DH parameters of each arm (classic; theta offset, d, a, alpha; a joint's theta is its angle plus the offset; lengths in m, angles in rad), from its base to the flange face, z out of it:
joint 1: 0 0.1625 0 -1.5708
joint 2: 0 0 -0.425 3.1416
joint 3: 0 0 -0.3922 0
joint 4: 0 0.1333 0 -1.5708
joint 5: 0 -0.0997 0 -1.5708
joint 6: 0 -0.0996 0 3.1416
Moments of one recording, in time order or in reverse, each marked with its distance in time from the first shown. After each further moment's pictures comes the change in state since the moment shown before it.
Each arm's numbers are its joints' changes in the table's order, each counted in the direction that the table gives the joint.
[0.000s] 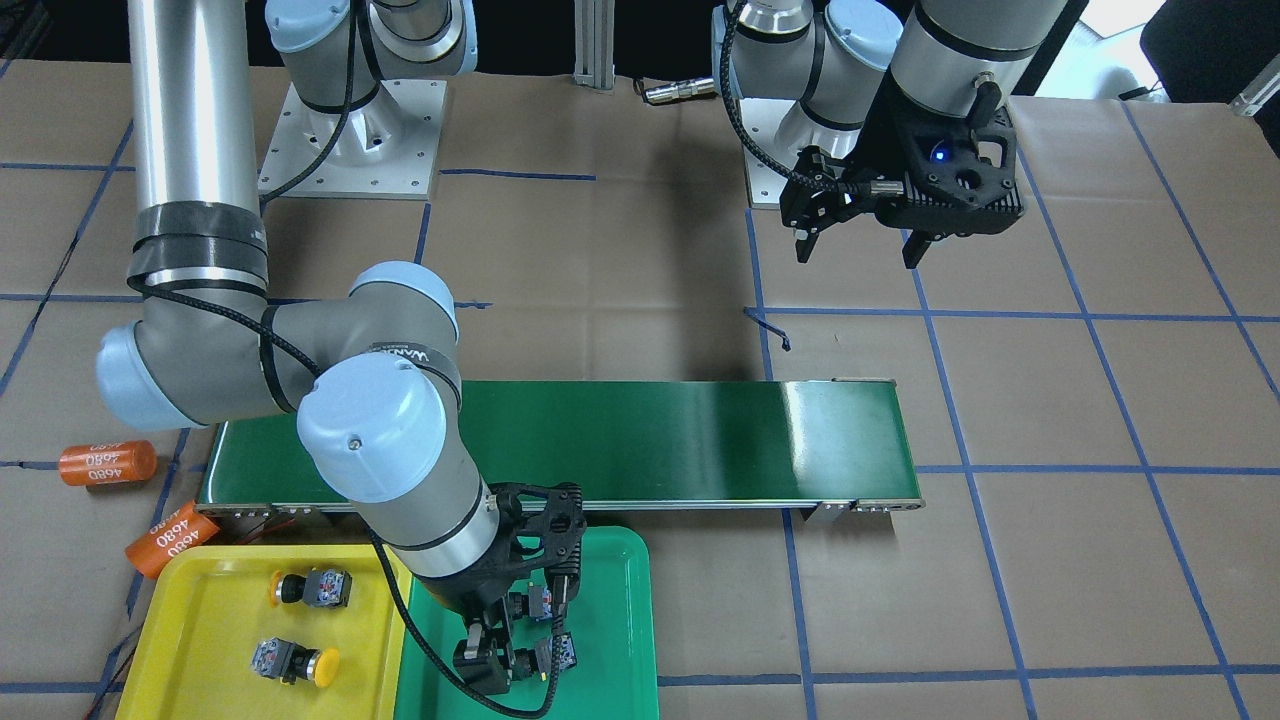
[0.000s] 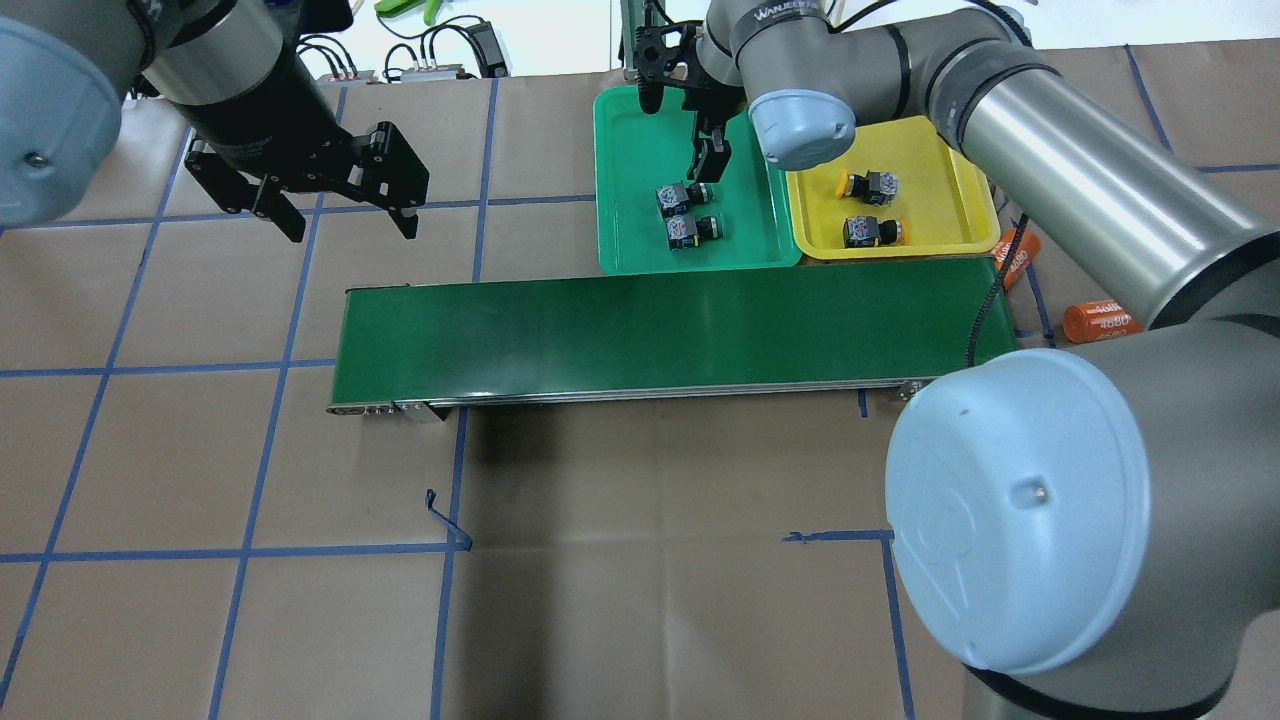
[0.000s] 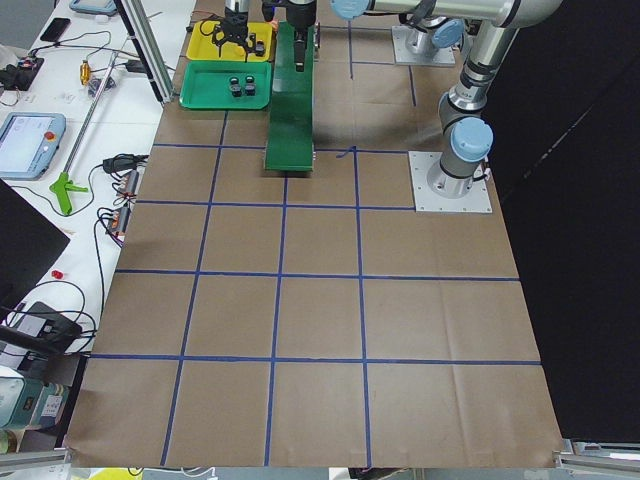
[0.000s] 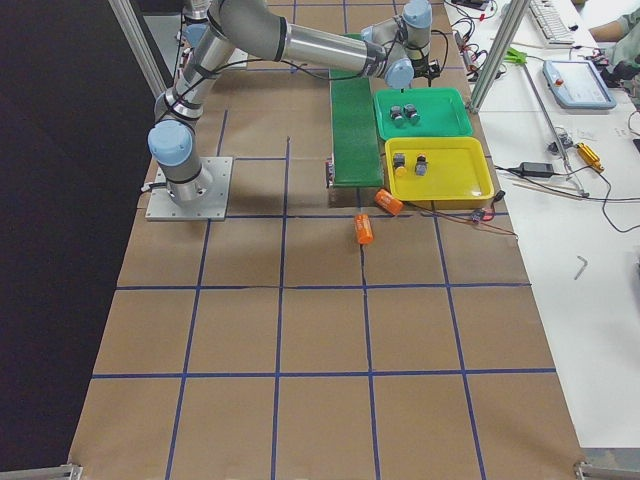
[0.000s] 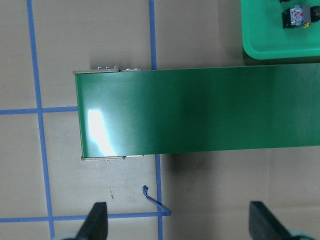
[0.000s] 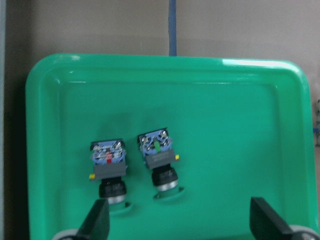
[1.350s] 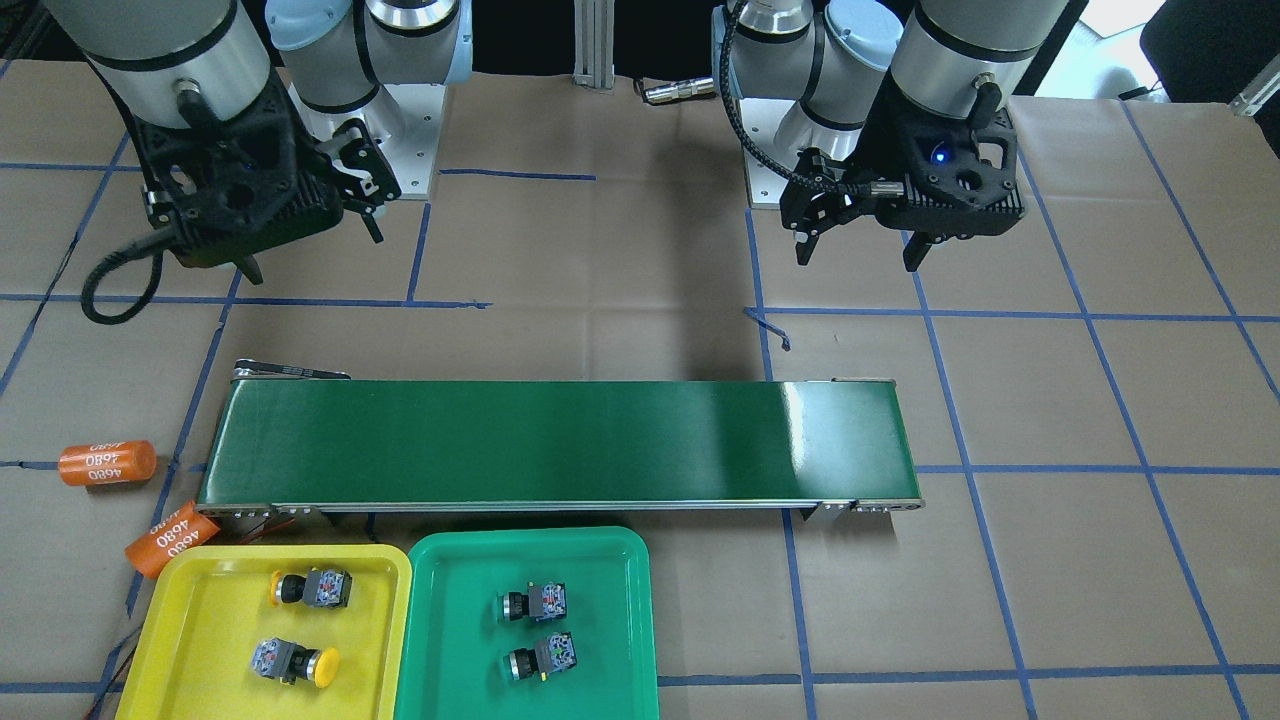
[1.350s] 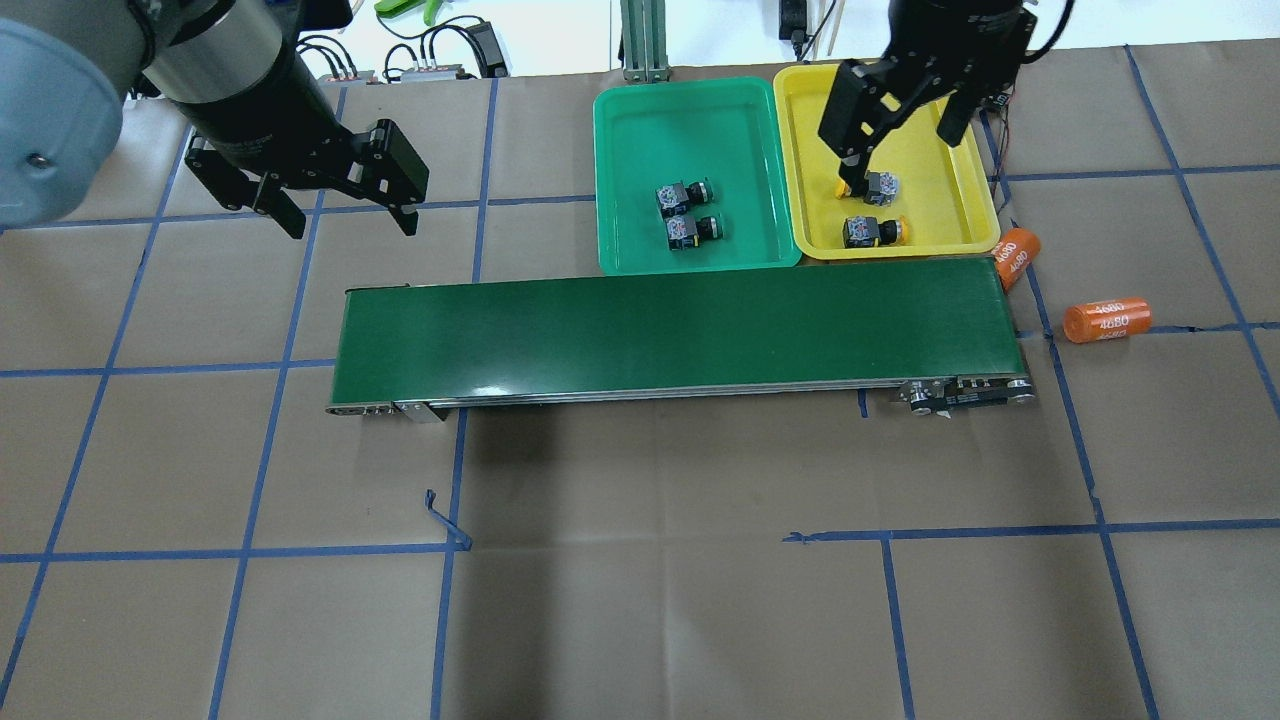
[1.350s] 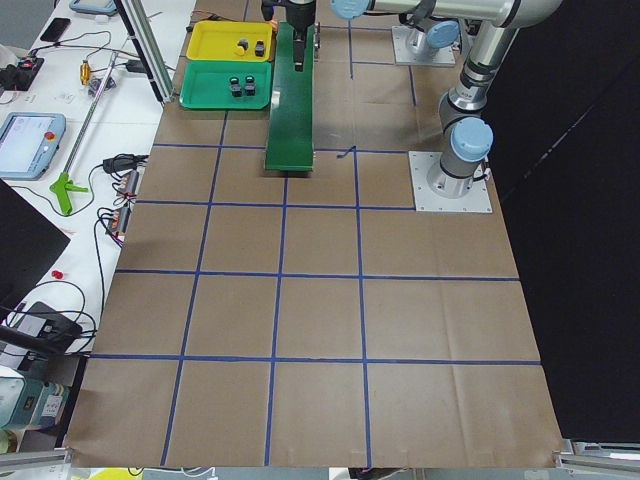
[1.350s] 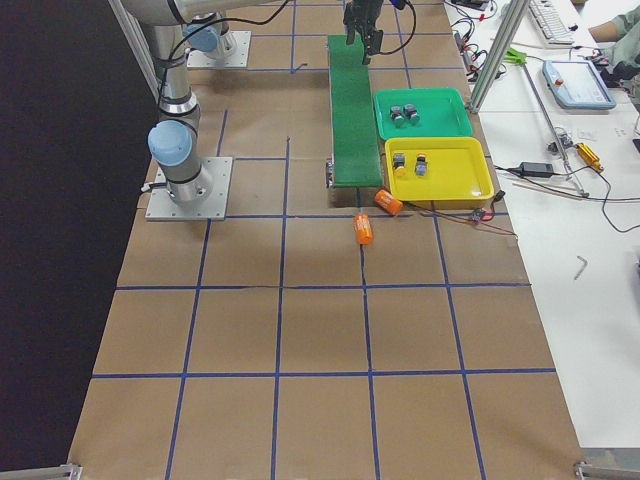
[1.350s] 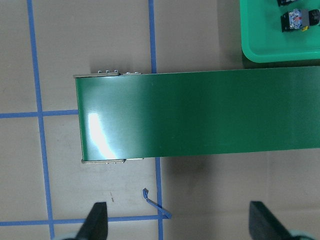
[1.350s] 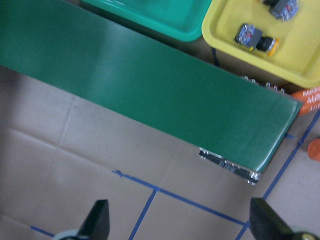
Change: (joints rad) left arm 0.000 0.000 0.000 0.011 0.000 -0.003; right arm -0.133 0.496 0.040 0.832 0.107 -1.016
